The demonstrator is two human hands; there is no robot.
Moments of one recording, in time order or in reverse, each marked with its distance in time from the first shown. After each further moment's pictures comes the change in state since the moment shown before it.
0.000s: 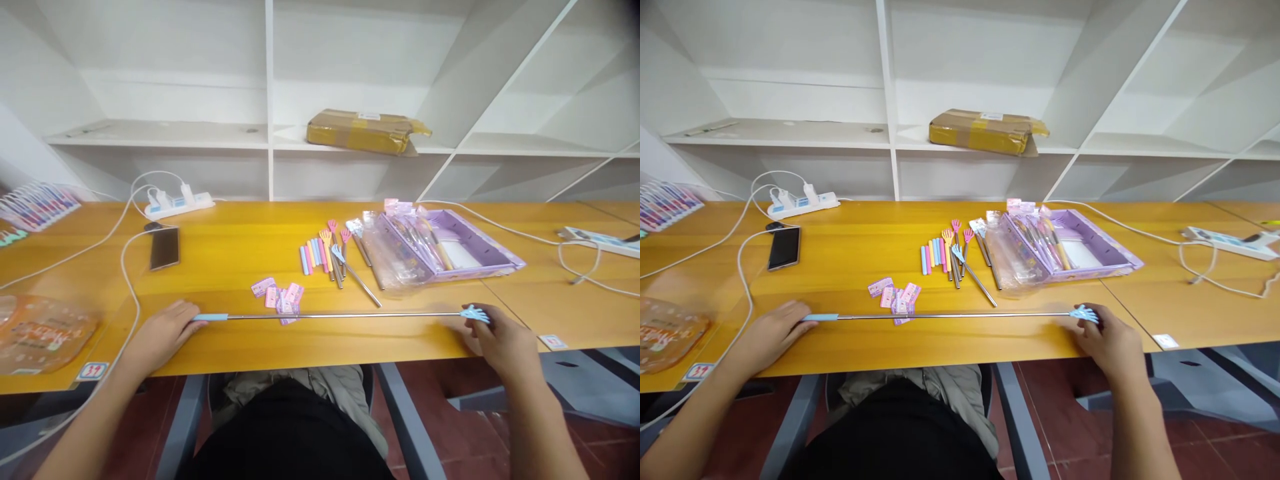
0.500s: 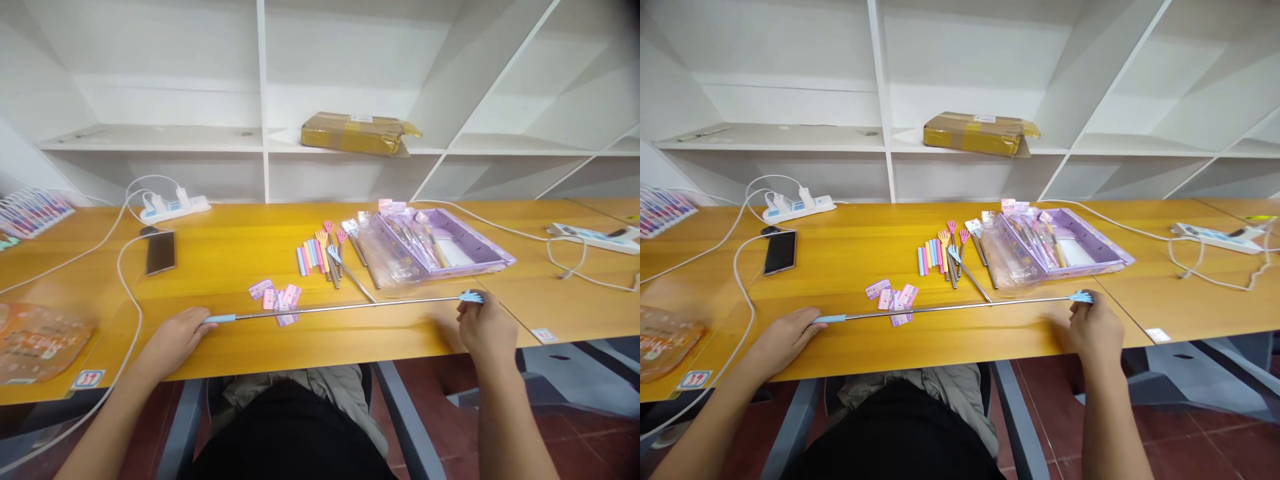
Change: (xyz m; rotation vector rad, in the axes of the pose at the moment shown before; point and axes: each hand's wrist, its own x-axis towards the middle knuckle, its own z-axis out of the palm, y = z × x) left_hand 0.012 0.020 0.017 -0.050 0.005 0.030; right_hand 0.021 -0.065 0.002 -0.120 -0.099 0.445
